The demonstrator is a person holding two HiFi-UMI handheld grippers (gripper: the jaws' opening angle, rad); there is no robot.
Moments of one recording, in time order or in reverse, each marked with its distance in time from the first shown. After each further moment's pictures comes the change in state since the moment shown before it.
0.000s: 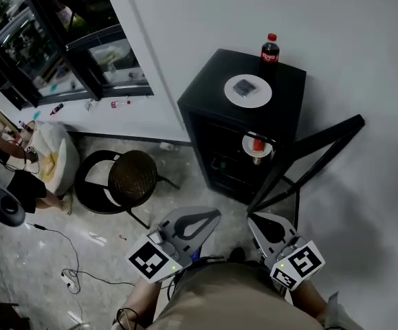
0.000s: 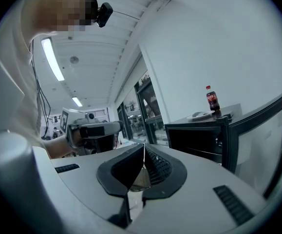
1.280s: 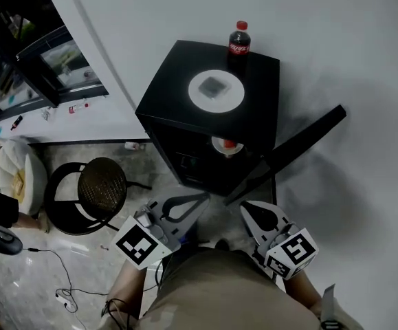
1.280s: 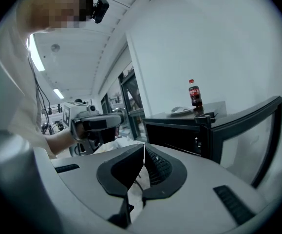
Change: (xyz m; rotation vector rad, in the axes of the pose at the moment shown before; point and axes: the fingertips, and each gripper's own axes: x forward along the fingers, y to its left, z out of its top) left arm 0.071 0.064 -0.003 0.046 0.013 -0.195; right arm 0.025 -0.075 -0.003 0.018 0.088 -0.194
